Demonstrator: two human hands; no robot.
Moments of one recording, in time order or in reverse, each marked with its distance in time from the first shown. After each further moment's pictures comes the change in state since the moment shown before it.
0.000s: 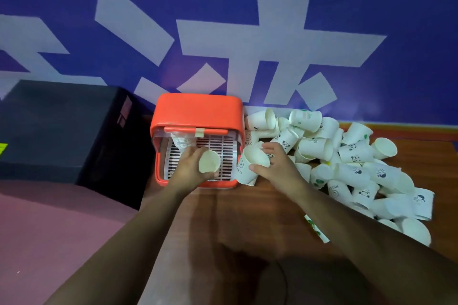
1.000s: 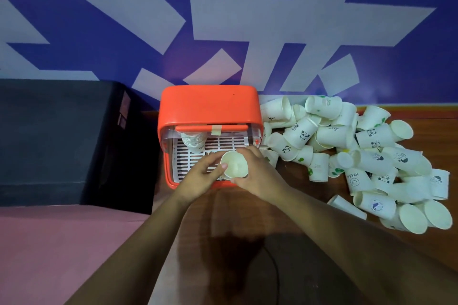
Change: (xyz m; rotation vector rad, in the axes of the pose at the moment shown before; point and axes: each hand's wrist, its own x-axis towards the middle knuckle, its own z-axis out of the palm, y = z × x) left_hand 0.003 -0.033 -0.007 -0.506 -0.246 0.017; right_hand 0.029 0.000 0.103 -0.512 -0.064 -0.191
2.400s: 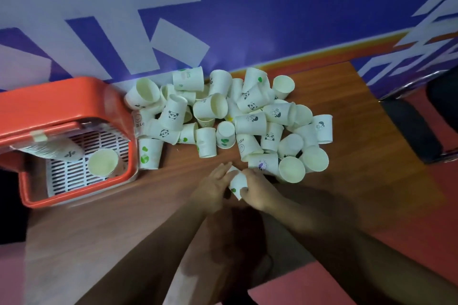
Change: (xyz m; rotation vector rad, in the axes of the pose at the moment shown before) left_hand 0.029 0.008 0.344 0.857 -0.494 0.222; right_hand -0.179 0.278 -0.080 0.068 -0.102 0.415
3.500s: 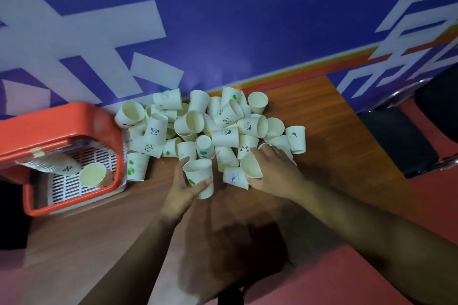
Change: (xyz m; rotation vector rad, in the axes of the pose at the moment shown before) left_hand -0.029 0.078 -0.047 -1.092 0.483 -0.340; right_hand -0.050 0.051 -0.131 -0.441 0.320 -0.333
